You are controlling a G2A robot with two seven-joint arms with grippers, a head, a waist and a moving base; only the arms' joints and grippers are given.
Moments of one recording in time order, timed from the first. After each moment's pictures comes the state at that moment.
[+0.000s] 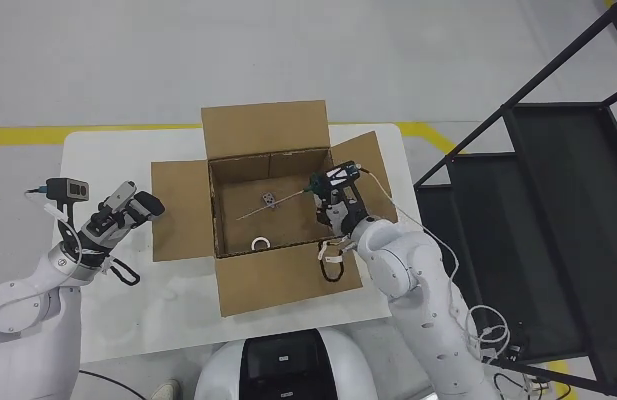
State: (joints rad) left arm 1.46 -1.14 -1.74 -1.65 -0.44 -0.33 -0.94; right arm -1.46 -1.43 1.31 -2.00 -1.23 -0.09 0.80
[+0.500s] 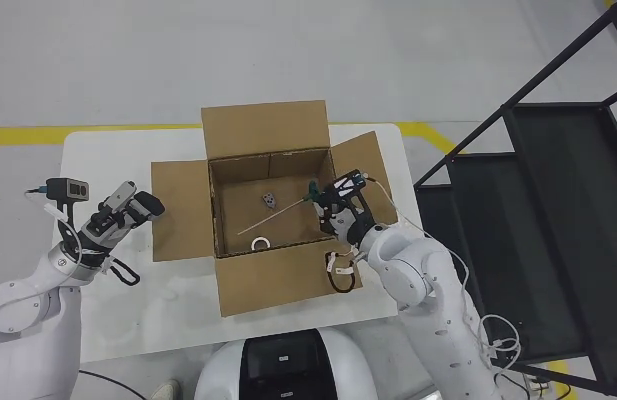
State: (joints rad) left arm 1.46 -1.14 -1.74 -1.65 -0.44 -0.33 -0.94; right arm -1.50 -1.42 1.35 -2.01 -1.17 -0.17 0.77
